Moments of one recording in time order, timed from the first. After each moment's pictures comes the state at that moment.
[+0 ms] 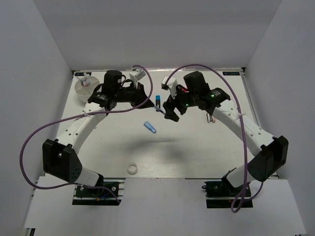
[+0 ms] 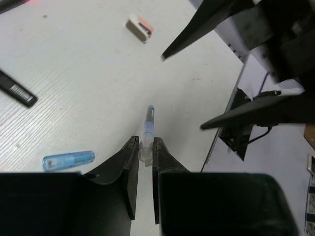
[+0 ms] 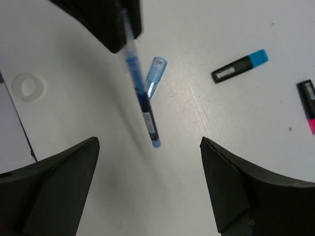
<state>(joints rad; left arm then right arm) -0.38 1.45 1.28 -0.34 0.84 -0.14 0.66 1.48 1.46 -0.72 -0.44 -0.38</state>
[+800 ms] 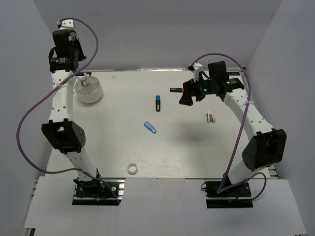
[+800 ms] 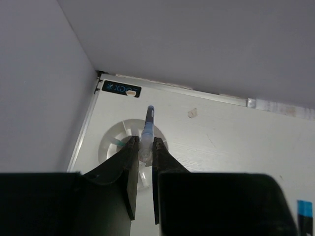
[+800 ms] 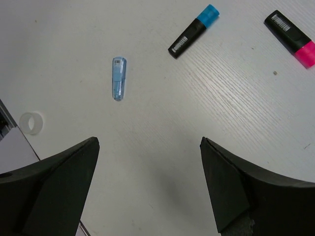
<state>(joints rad) 0.09 1.81 2.06 -0.58 -0.10 -0.03 0.31 1.57 1.50 -0.71 -0.59 -0.19</state>
